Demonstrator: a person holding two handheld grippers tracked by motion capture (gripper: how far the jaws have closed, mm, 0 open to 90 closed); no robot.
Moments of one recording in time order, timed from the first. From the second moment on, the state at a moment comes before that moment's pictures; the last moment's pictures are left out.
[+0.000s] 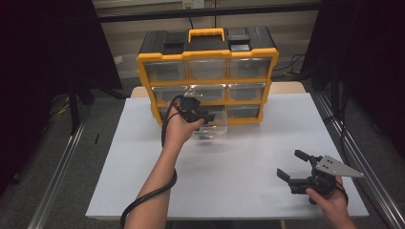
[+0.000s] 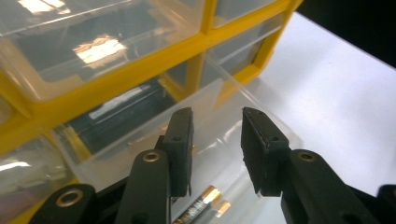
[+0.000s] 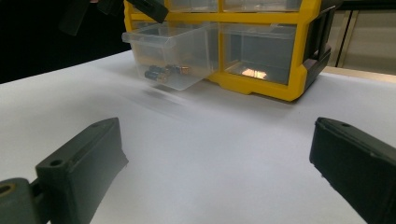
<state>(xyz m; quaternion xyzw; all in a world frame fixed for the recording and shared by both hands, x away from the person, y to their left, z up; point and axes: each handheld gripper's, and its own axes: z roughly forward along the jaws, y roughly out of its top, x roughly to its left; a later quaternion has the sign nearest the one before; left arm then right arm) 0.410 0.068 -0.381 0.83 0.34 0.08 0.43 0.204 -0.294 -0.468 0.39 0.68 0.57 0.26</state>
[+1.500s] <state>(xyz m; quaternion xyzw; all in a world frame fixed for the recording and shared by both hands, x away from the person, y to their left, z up) 0.372 0.068 -0.410 0.83 0.32 0.08 0.44 0.204 -0.292 -0.467 0.38 0.68 0.57 0.26</state>
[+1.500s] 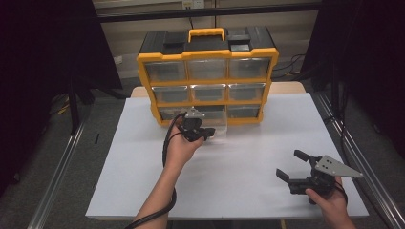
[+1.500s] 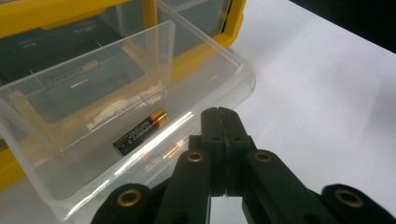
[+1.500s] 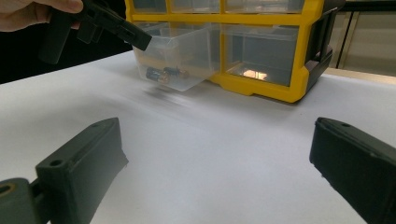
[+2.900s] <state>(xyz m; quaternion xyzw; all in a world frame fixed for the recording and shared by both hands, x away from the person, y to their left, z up) 0.400 0.057 -0.409 0.80 0.36 0.14 0.45 0.203 -0.294 -0.466 0.39 0.68 0.57 0.26</state>
